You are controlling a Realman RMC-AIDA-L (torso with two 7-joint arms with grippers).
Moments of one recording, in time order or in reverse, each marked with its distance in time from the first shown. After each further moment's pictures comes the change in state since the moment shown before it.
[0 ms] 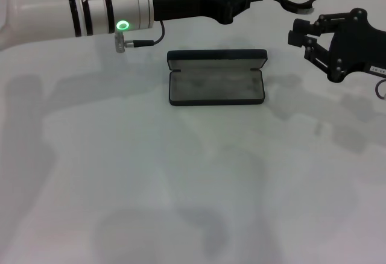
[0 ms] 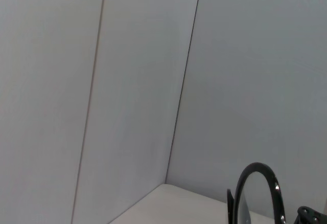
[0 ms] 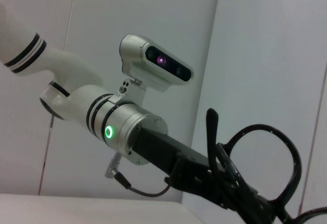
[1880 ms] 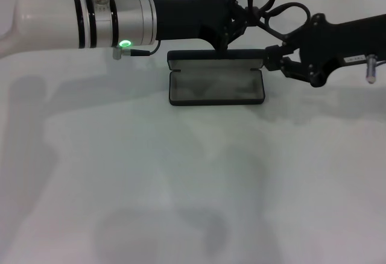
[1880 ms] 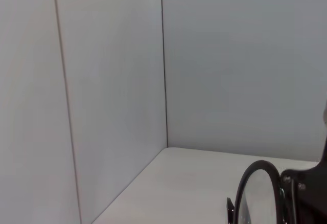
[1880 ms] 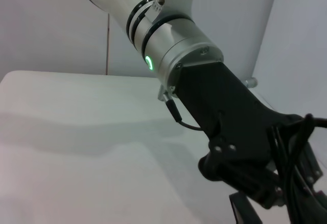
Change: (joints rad) left arm 0.001 -0.012 0.002 -0.001 0.086 -0.050 0.205; right arm 0.083 -0.007 -0.172 -0.479 -0.472 0.039 0.633
